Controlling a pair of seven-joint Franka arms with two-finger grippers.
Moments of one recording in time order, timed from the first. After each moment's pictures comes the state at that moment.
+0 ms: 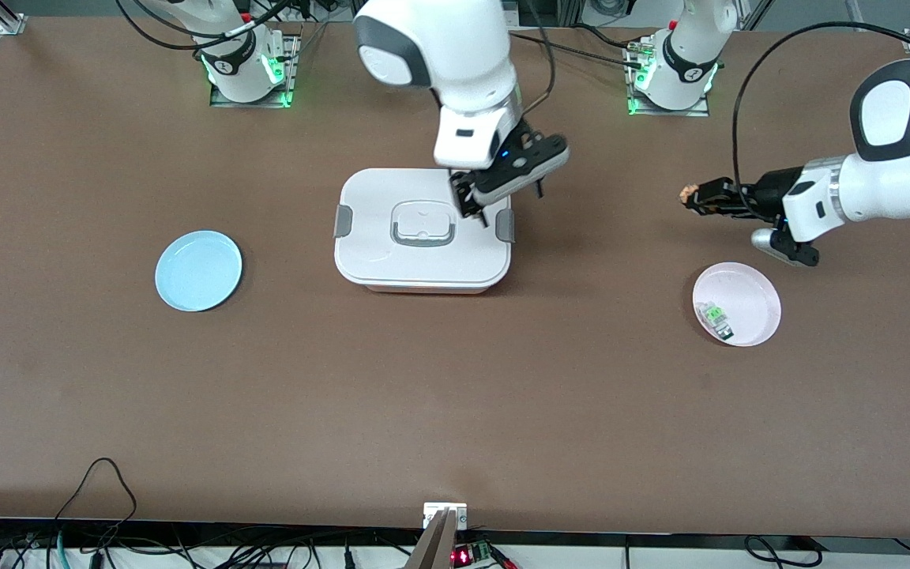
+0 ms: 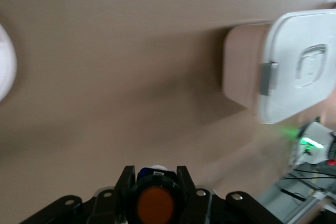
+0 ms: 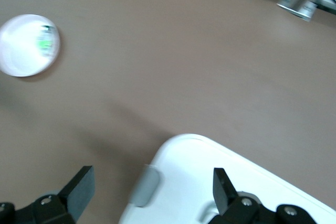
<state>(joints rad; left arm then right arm) 0.17 0.06 -0.11 -2.01 -0.47 1.70 0.36 0.47 0.64 0.57 -1.11 -0.41 1.96 0.55</state>
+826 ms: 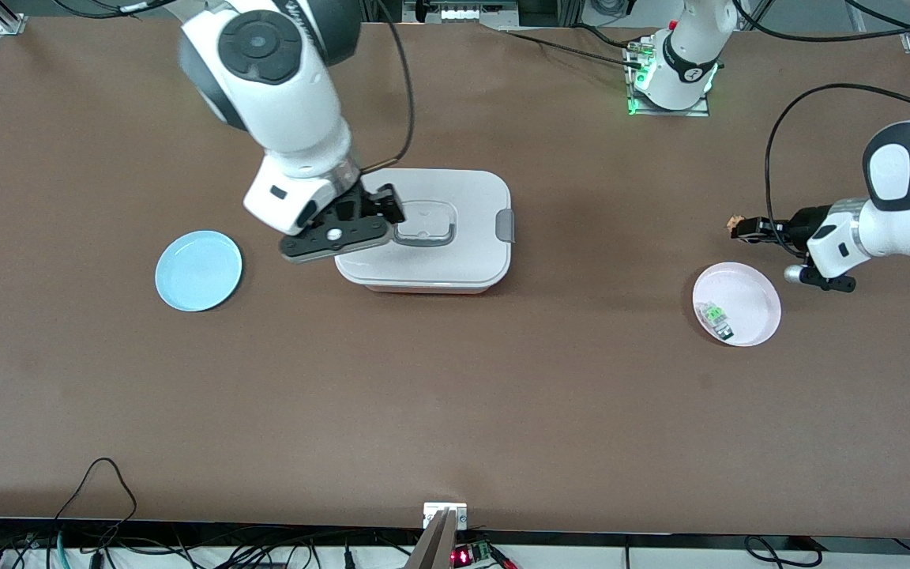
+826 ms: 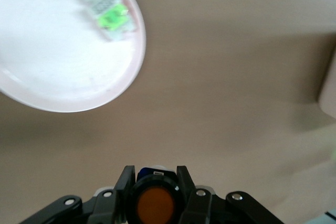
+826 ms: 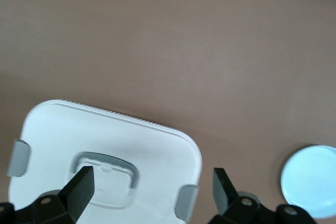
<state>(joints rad) 0.21 0.23 -0.01 -1.99 -0.27 1.81 0.34 0.15 0.44 0.57 -1.27 -0.27 1.70 0.48</state>
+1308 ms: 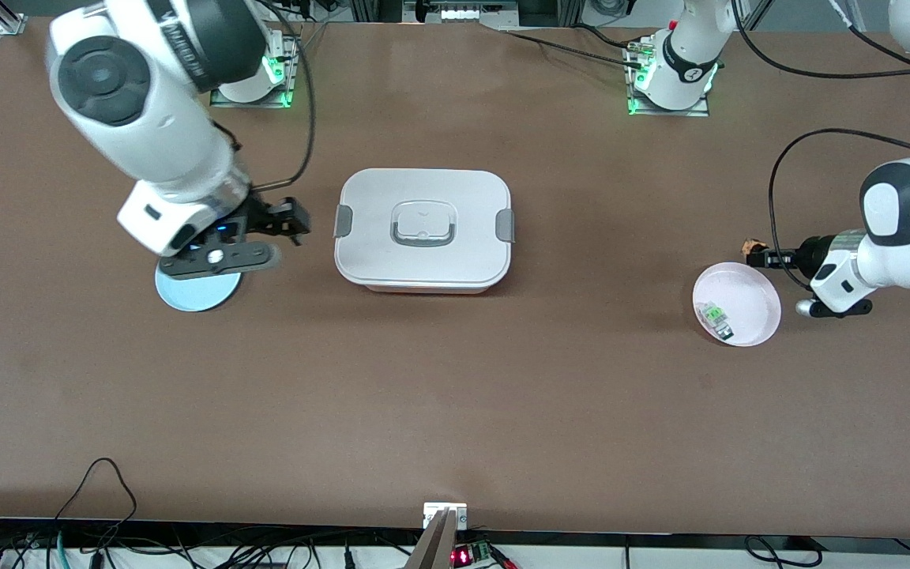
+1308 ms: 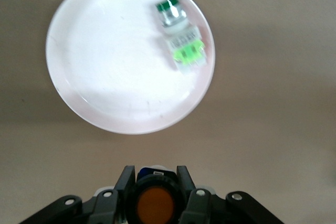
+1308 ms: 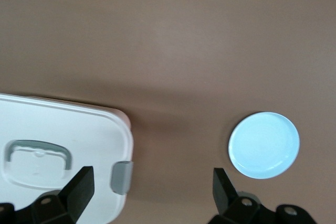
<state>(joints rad) 0.20 0.38 0.00 -1.87 -0.17 1.87 0.16 0.09 0.34 0.38 -1.35 -0.14 1.62 0.33</state>
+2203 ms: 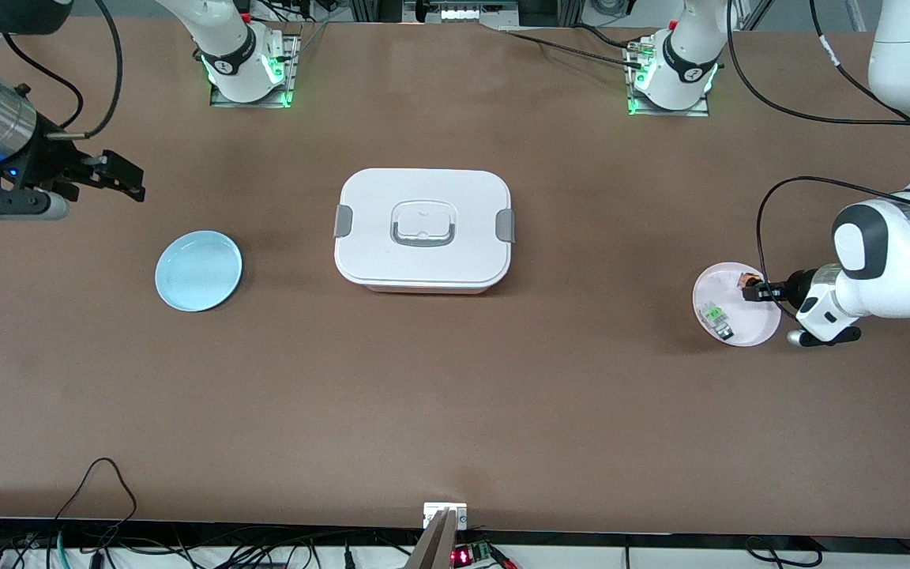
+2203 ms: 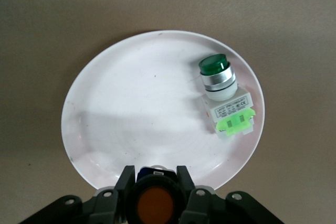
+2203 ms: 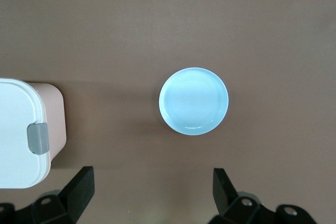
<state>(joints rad) 0.20 0.54 0.01 -1.83 -0.15 2.04 0.13 0.10 -0.03 0.00 -1.70 -0.01 1.61 0.09</state>
